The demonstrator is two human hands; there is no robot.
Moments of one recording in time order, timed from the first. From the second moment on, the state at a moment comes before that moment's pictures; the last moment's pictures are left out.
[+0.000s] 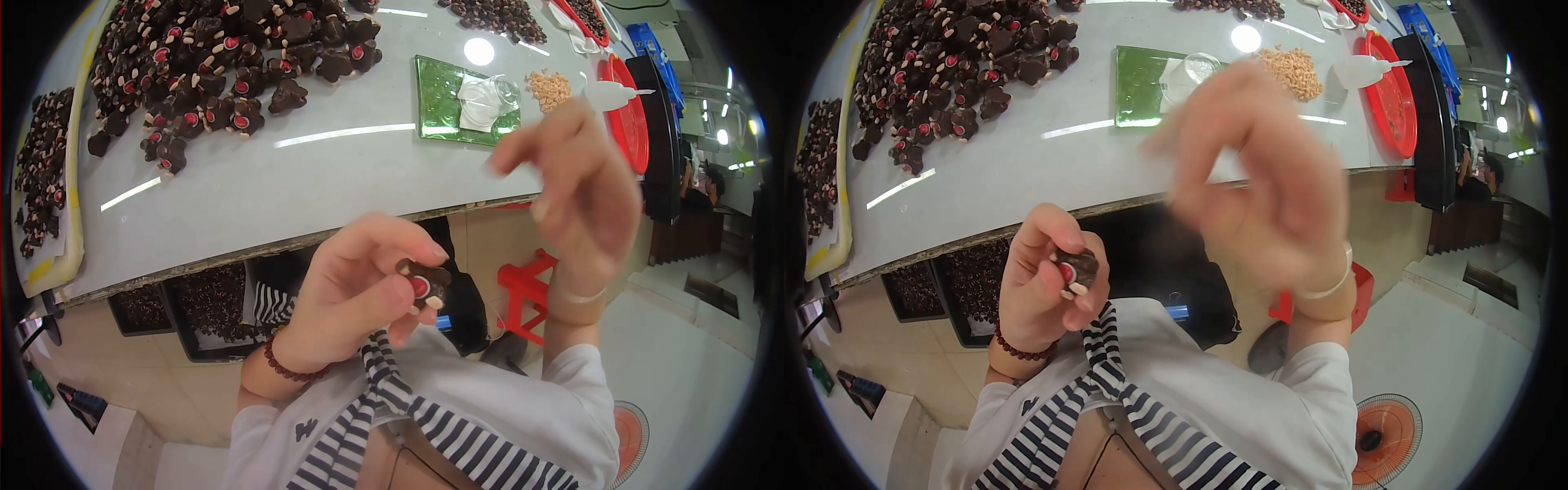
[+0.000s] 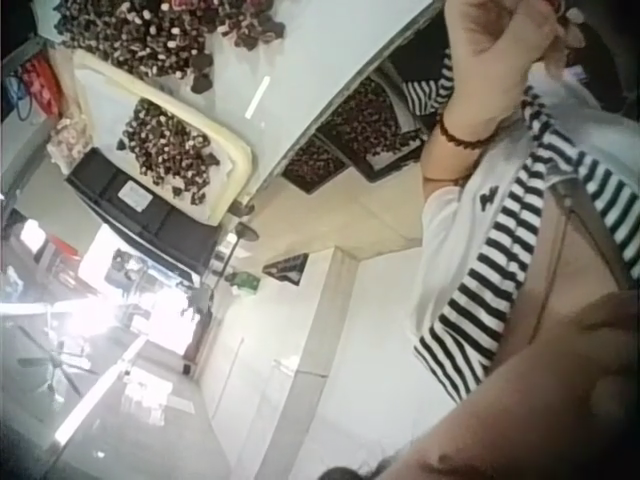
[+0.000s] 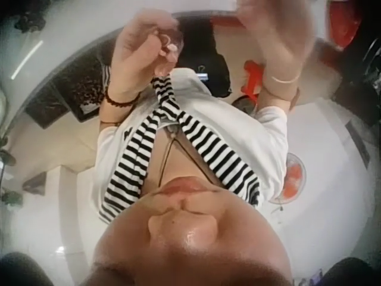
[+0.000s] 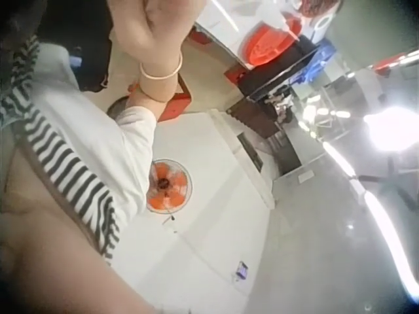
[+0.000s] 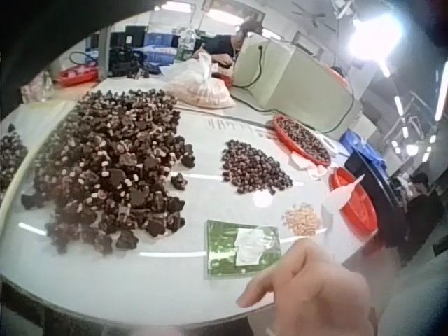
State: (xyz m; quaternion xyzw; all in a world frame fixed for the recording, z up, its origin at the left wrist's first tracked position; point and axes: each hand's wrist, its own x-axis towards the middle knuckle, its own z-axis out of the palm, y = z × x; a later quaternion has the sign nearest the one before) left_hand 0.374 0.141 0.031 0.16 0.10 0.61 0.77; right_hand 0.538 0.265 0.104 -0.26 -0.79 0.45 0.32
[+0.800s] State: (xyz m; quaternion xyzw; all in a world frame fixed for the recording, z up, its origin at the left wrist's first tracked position) left_hand 0.384 0.146 0.036 0.10 0.09 0.56 0.81; right_hand 0.540 0.232 0.086 -0.26 -0.64 0.66 0.30
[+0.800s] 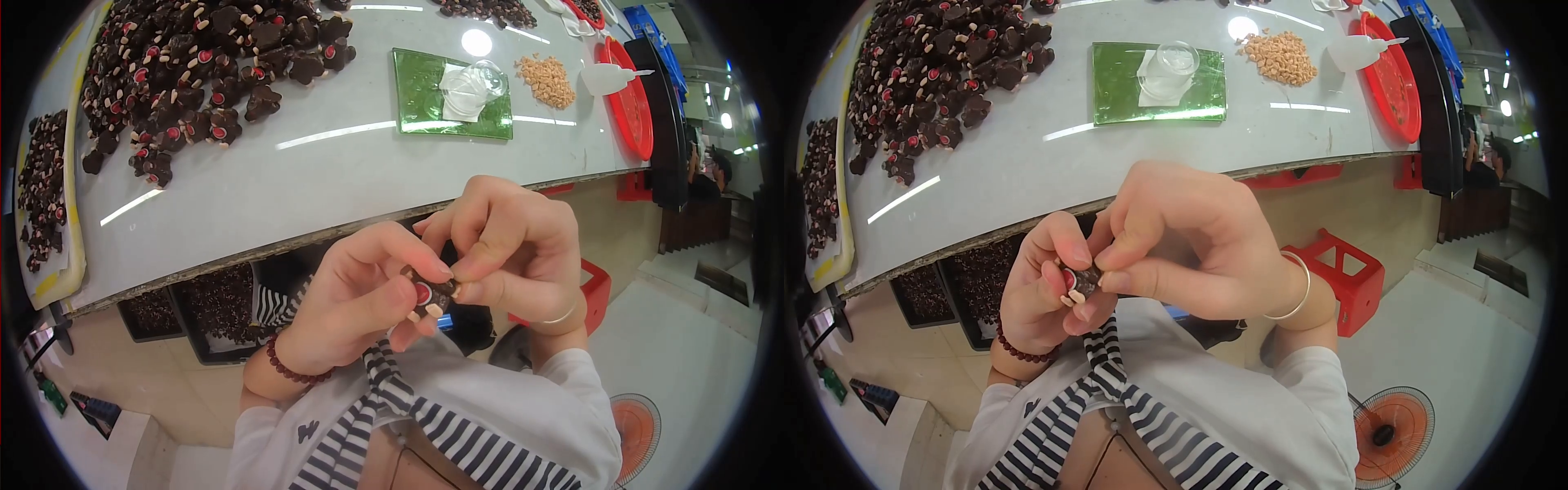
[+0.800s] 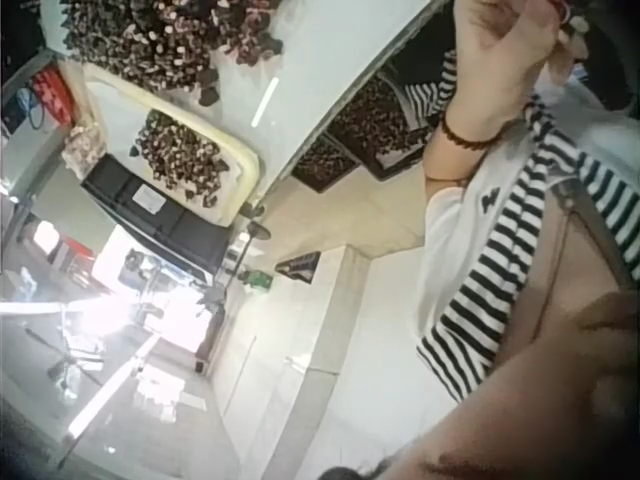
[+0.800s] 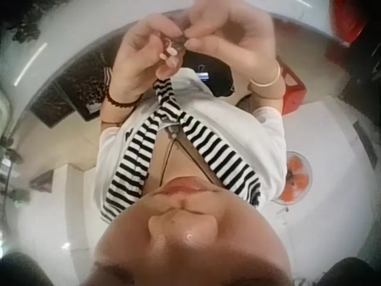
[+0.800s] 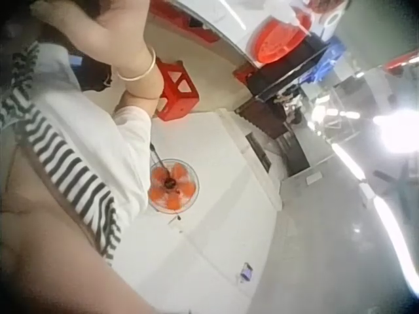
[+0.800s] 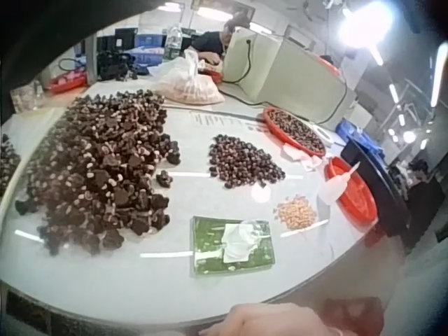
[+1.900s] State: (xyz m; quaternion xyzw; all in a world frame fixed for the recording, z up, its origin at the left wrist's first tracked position) left_hand 0.382 0.149 0.036 0.31 0.19 0.55 0.75; right_hand 0.540 0.245 0.082 -0.10 -0.90 0.25 0.35
